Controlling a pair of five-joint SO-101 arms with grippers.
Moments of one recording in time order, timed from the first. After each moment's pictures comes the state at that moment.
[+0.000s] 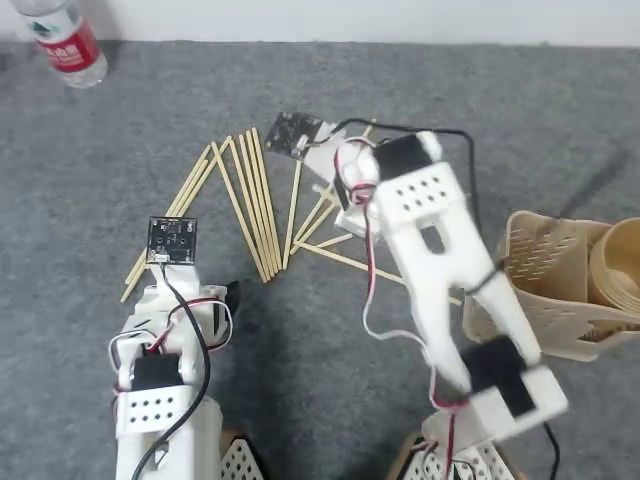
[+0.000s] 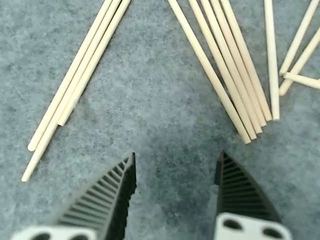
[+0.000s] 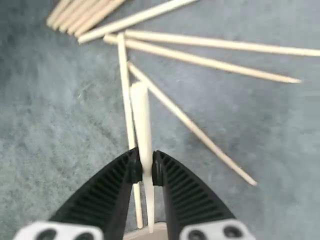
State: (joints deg) left arm -13.6 -74.2 92.8 38.8 -7.2; right arm -26.9 0.3 -6.9 84.3 41.6
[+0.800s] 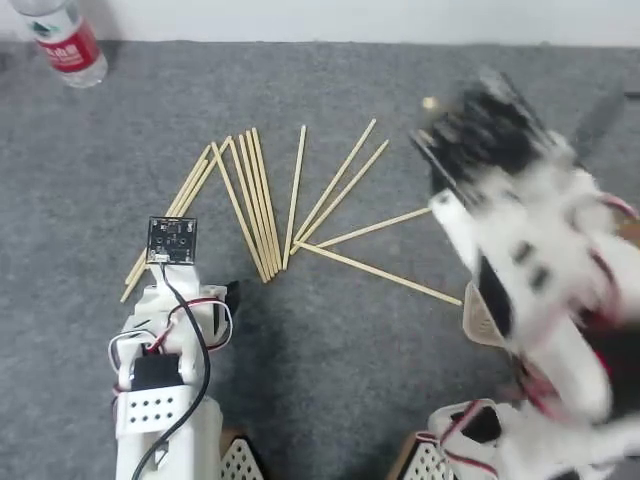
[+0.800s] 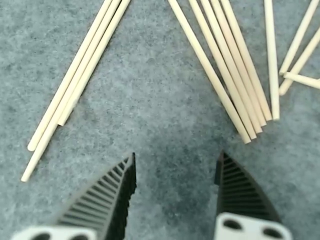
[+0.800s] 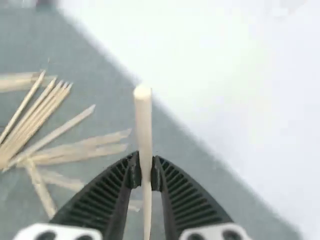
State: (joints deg) left arm -13.6 -74.2 92.8 38.8 -7.2; right arm -16.2 -30.1 -38.9 97.5 31.3
